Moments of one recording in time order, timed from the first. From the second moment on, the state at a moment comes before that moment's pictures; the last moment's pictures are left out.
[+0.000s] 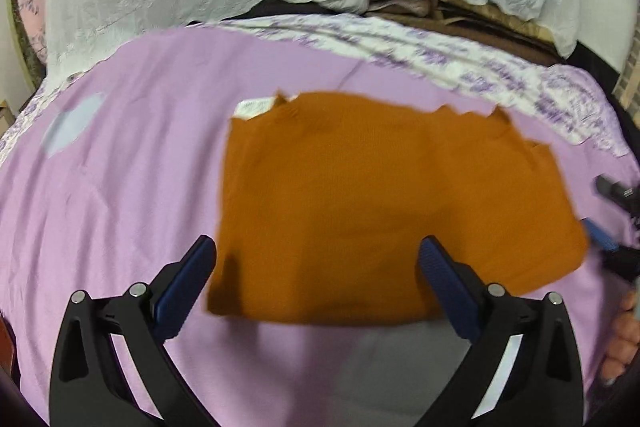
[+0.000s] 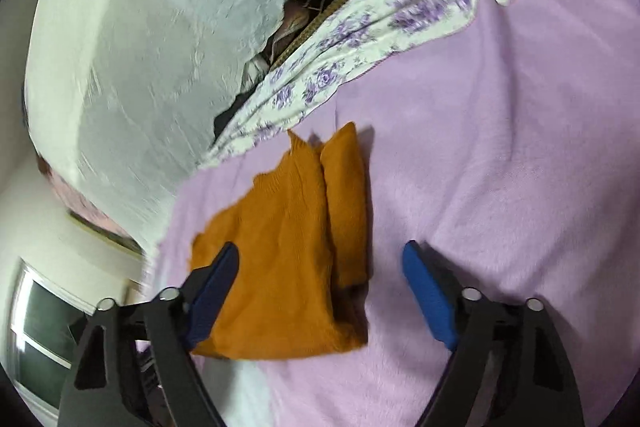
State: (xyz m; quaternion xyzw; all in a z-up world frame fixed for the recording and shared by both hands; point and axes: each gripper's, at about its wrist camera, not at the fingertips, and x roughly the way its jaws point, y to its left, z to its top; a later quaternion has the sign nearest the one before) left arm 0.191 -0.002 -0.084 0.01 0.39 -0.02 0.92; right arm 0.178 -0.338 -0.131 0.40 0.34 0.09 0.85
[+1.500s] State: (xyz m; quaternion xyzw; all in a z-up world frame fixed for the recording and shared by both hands) left arm 0.246 -0.028 -0.109 -0.02 0.39 -0.04 0.92; right arm 0.241 -0.311 -0.147 0.35 0.37 0.17 0.84
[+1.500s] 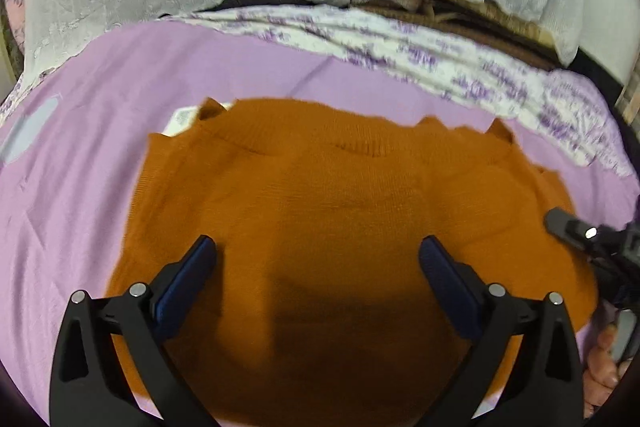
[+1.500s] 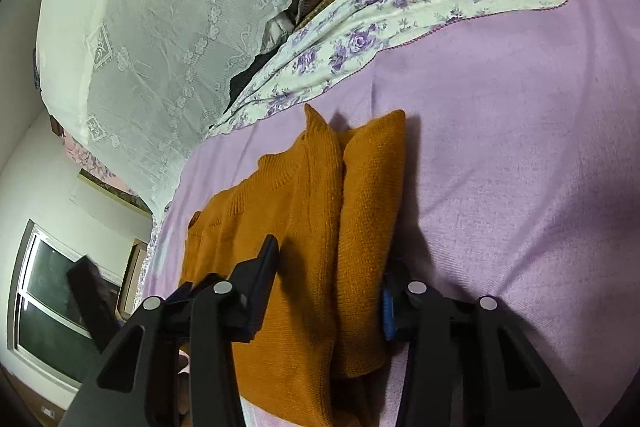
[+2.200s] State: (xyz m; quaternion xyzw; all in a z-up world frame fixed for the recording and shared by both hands) left arm 0.236 0.108 -0.115 -0.09 0.42 0.00 0.90; right arm 0.237 -0.318 -0.154 0.38 0.37 0.18 0.83
